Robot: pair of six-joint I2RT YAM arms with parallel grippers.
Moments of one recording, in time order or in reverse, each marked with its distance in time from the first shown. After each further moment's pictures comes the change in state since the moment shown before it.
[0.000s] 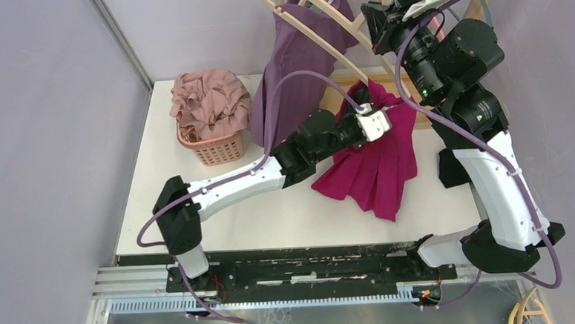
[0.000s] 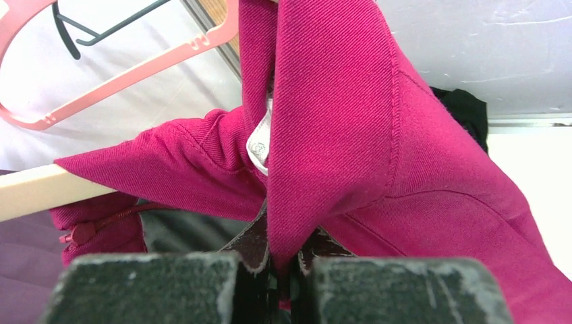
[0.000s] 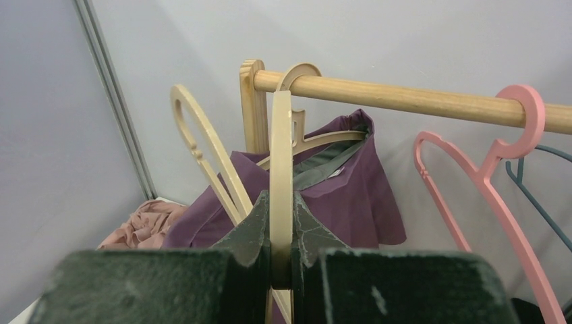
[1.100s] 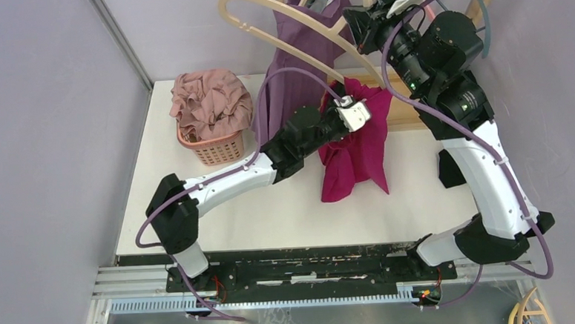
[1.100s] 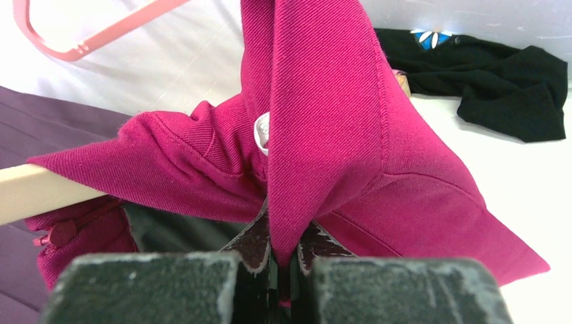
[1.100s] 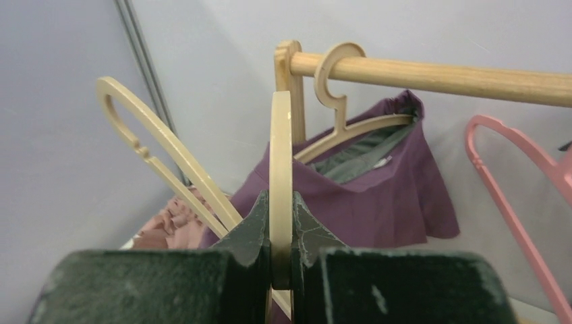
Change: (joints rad) left arm 0.108 0.003 -0.094 0.063 -0.041 0.000; right arm -0.003 0.053 0.021 -0.042 -0.065 0.085
